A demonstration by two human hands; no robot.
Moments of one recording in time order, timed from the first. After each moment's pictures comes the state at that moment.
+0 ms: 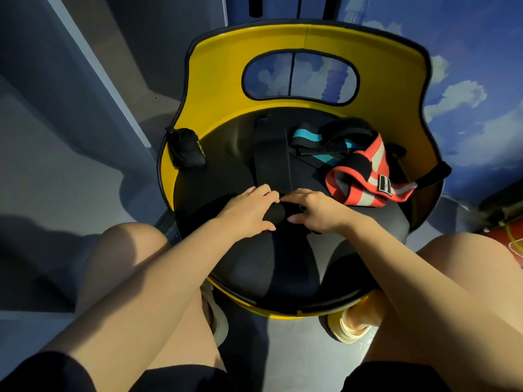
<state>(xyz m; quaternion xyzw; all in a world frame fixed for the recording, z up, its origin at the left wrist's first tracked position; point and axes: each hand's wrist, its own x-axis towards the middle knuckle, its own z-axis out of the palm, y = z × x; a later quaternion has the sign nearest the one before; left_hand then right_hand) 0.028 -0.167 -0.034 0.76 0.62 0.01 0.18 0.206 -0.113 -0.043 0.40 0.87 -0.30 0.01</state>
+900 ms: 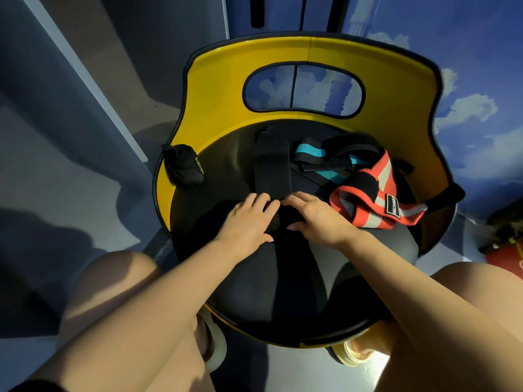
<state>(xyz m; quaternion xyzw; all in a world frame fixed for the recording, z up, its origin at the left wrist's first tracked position) 0.027 -0.152 -0.041 0.78 0.62 -0.02 0.03 0.196 -0.089 -0.045 0.37 0.90 -0.23 -0.05</state>
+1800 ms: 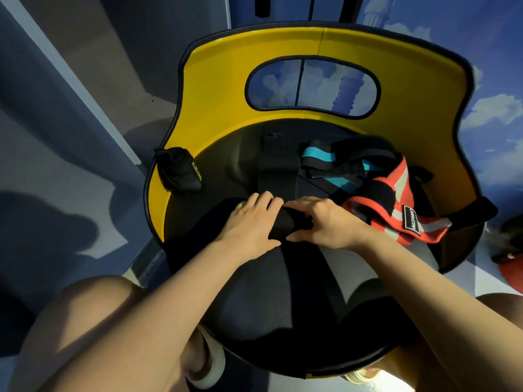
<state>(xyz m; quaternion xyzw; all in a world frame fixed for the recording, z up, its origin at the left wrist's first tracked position) 0.021 -0.122 -0.045 0.77 0.63 0.00 0.08 0.191 -0.060 -0.038 0.34 0.89 -0.30 -0.04</state>
